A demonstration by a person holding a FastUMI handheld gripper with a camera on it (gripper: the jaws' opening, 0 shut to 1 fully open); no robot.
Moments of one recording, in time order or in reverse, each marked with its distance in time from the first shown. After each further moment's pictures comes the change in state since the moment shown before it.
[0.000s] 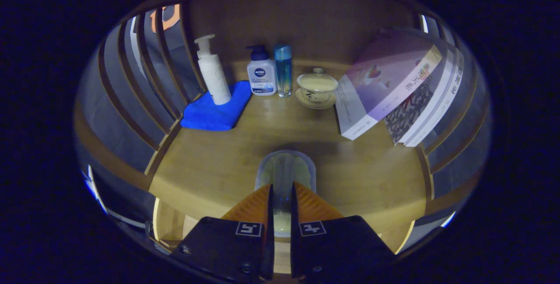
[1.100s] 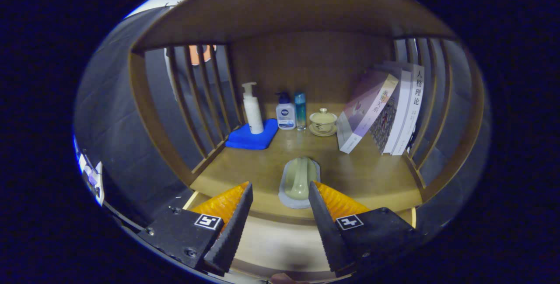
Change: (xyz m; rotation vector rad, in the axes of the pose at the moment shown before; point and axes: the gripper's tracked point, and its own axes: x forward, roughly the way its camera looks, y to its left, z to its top) arm -0.127 0.025 -0.045 -0.021 -0.382 0.152
